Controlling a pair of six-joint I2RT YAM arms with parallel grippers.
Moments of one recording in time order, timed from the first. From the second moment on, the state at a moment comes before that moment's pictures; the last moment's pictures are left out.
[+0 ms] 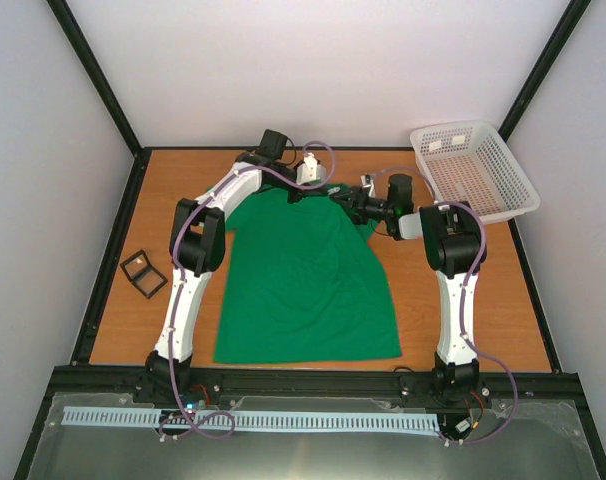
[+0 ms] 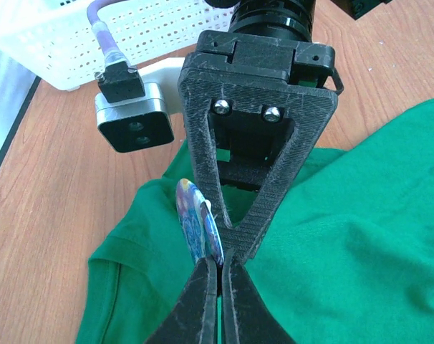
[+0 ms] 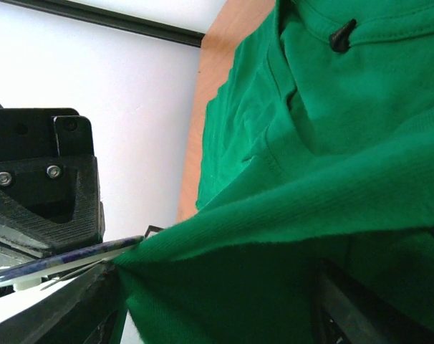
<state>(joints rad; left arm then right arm) -0.38 2.43 2.14 -0.66 0.94 1.07 0.18 2.29 1.26 0.70 -1.04 1.03</state>
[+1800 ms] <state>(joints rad) -0.38 2.43 2.11 -0.59 0.92 1.07 0.17 2.28 1.27 0.72 -1.05 1.19</state>
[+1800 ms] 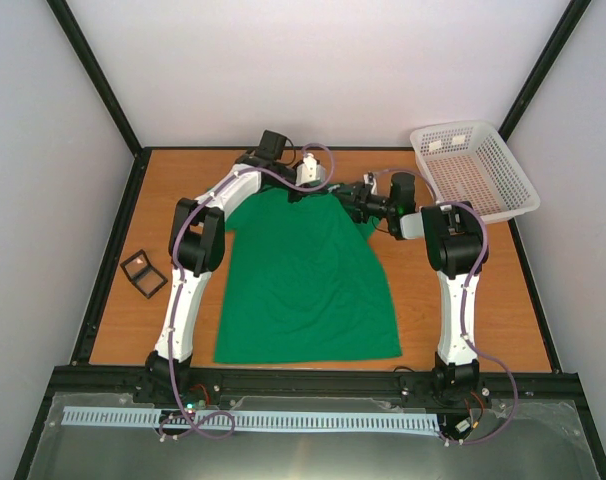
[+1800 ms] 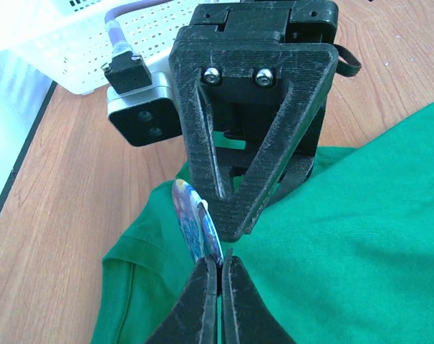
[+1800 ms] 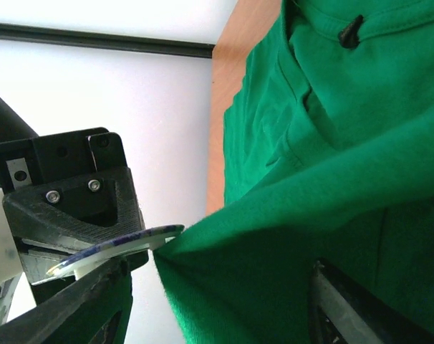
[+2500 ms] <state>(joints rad) -0.44 2.41 2.06 -0.67 0.99 1.05 0.13 2.20 1.12 0.94 -0.85 1.23</state>
